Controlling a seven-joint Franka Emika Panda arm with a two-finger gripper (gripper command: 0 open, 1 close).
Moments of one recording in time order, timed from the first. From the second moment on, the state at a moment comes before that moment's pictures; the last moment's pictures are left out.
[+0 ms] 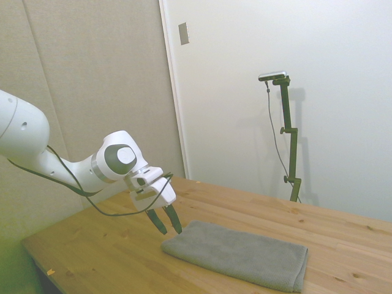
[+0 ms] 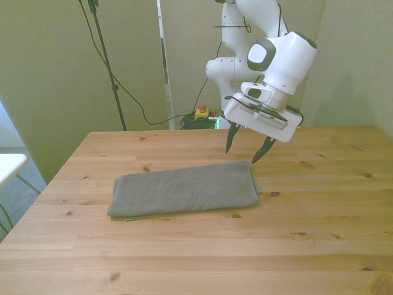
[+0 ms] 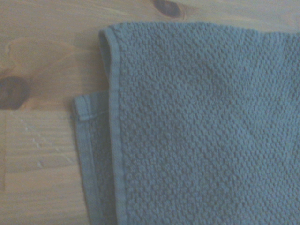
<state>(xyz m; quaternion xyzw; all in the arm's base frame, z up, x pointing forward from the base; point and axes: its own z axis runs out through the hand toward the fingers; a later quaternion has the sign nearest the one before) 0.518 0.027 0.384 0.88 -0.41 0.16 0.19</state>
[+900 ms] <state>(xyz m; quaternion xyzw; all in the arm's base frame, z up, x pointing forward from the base) 0.542 0.083 0.338 0.86 -0.35 0.23 0.28</state>
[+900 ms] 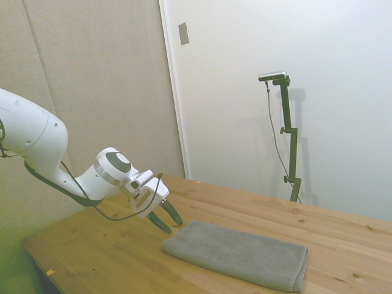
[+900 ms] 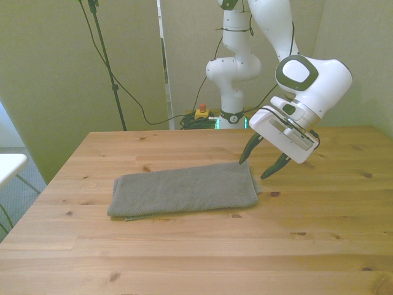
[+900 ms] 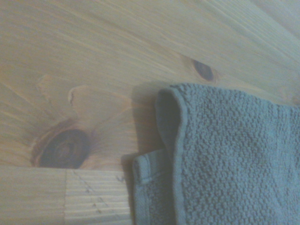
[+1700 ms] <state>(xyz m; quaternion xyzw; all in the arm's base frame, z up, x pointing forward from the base) 0.543 0.061 0.332 0.86 -0.36 0.23 0.27</state>
